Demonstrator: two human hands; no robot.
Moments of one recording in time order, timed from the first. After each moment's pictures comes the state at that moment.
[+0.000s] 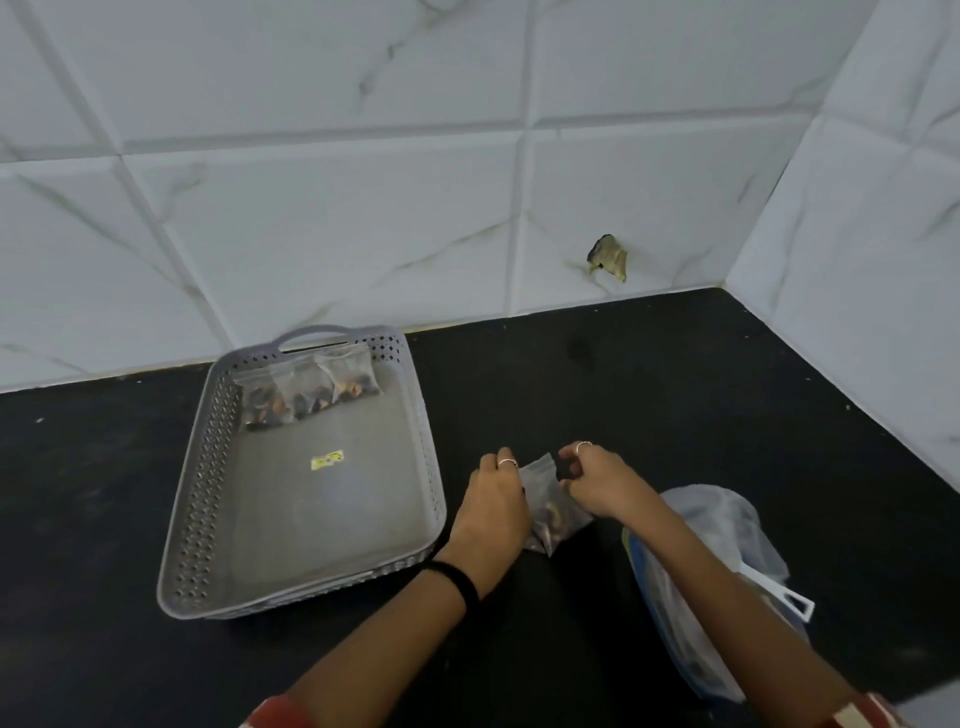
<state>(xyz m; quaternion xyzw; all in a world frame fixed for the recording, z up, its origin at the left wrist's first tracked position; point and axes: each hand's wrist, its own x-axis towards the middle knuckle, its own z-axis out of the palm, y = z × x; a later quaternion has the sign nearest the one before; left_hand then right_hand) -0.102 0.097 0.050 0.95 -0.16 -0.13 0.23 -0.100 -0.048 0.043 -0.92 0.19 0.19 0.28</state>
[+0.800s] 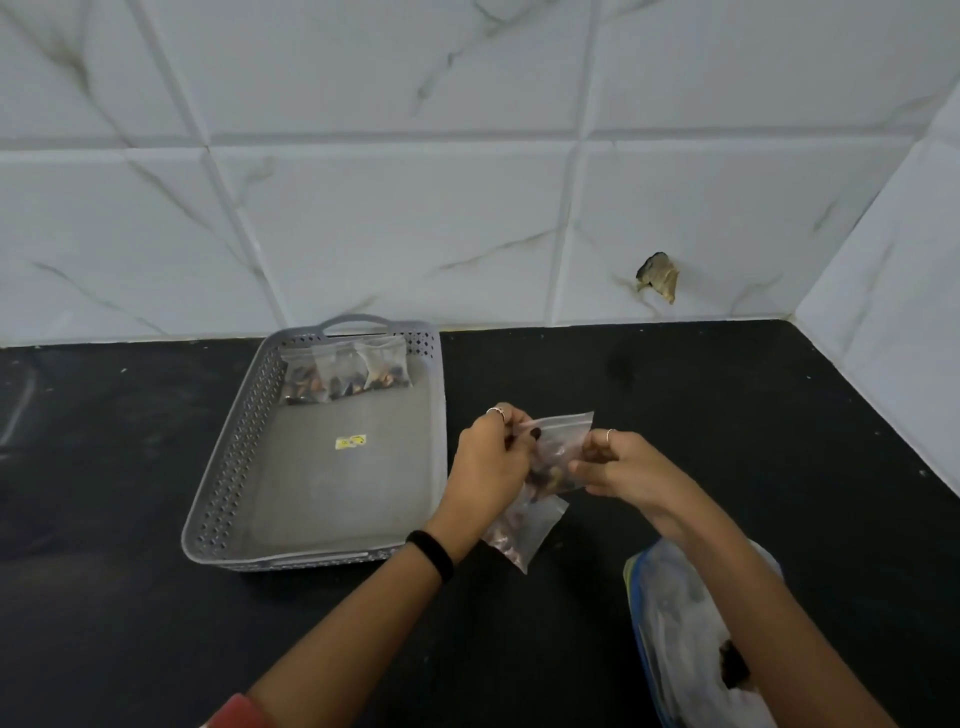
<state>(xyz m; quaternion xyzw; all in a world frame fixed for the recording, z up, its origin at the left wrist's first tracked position) -0.087 0.097 0.085 0.85 -0.04 -0.05 0.53 -0.096 -0.073 0.080 -0.81 0.10 0.18 0.56</state>
